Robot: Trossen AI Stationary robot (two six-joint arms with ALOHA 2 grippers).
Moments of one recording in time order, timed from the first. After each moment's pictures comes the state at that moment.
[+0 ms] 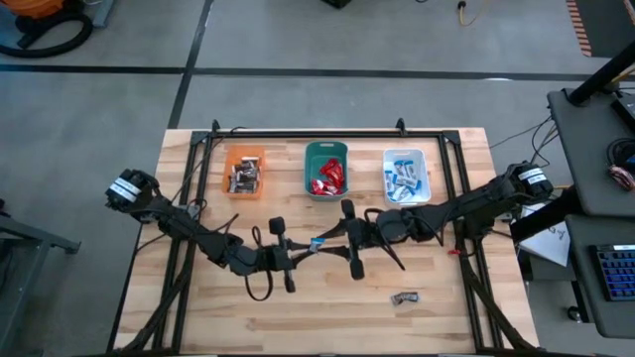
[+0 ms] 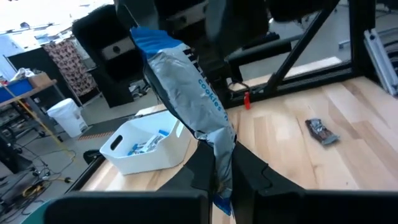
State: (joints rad) left arm -0.51 1.57 0.72 0.74 -0.75 0.24; right arm 0.27 1.52 0.98 0.40 0.13 0.05
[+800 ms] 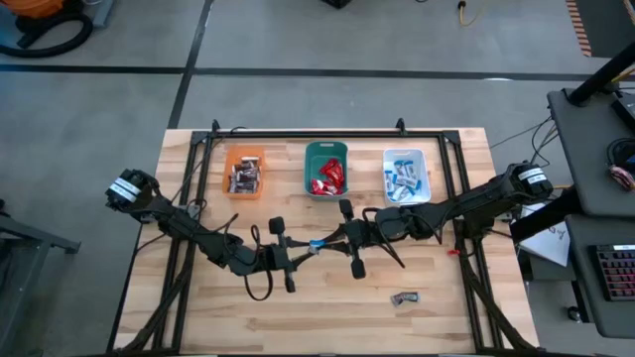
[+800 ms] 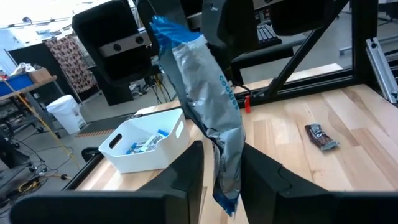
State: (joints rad) left arm -0.51 1.57 0.72 0.76 -0.75 0.22; right arm 0.25 1.52 0.98 0.40 0.07 -0.01
